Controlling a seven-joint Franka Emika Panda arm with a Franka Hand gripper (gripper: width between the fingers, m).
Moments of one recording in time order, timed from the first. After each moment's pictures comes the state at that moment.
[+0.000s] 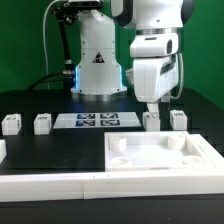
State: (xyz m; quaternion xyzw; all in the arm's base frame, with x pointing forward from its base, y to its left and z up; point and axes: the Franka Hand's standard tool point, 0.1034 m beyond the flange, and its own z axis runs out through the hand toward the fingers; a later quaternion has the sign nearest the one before) arm 0.452 0.102 0.053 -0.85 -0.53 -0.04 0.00
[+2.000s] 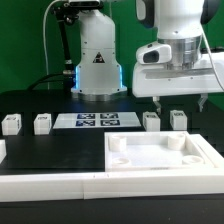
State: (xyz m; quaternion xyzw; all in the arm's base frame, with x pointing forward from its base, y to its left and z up) arm 0.393 0.161 0.039 -0.99 0.06 0.09 0.04
